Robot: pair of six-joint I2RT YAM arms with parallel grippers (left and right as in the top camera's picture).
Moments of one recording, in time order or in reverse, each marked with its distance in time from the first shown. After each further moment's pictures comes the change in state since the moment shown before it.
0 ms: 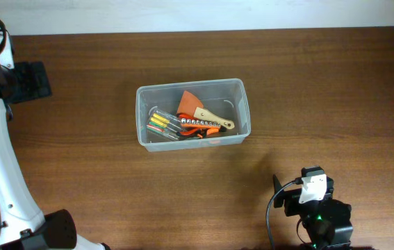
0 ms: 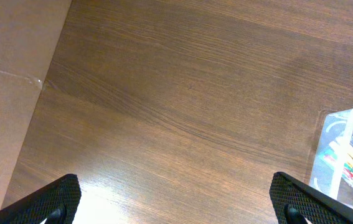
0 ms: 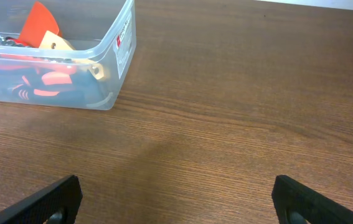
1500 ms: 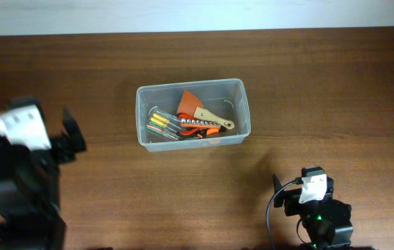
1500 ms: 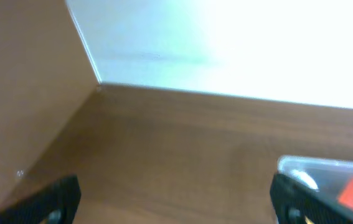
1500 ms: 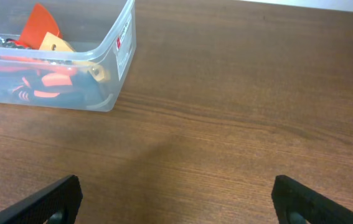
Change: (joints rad) left arm -0.166 -0.975 -1.144 0.888 -0.003 0.000; right arm 0.000 -0.001 0.000 0.005 0.000 -0.001
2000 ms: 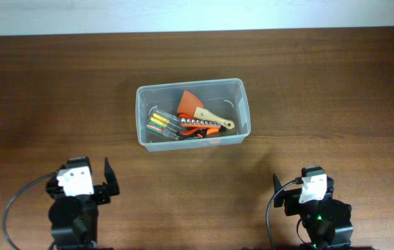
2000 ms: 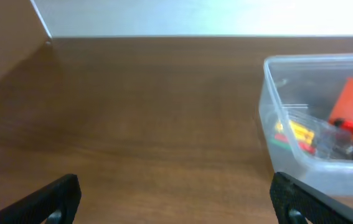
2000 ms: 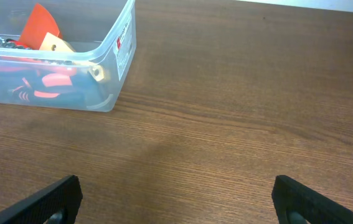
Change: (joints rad) left arm -0.048 -0.492 -0.731 0.194 0.065 0.000; right arm 0.000 -0.001 0.000 -0.001 0.000 0.001
